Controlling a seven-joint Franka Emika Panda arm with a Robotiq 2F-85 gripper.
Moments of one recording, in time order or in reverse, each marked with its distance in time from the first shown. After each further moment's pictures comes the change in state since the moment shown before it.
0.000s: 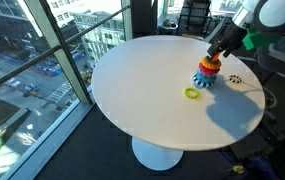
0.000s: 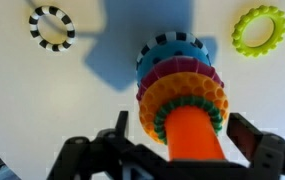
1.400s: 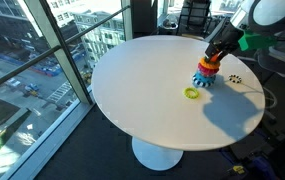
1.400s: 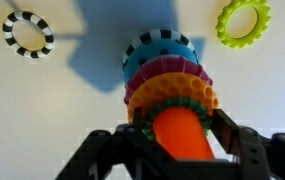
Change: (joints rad) arm 0.000 0.021 0.017 0.002 0.114 0.035 -0.018
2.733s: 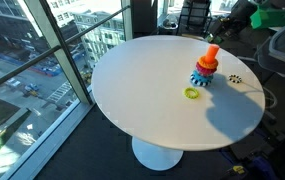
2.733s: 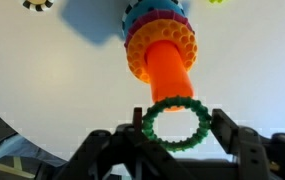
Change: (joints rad) arm 0.001 -0.142 0.001 -0.001 0.001 0.000 0.000
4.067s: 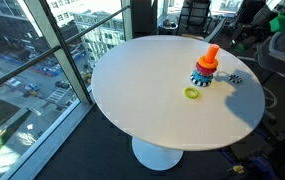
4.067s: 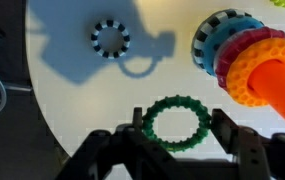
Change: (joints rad) arm -0.104 0.016 -0.103 -0.039 0.041 -0.069 0.001
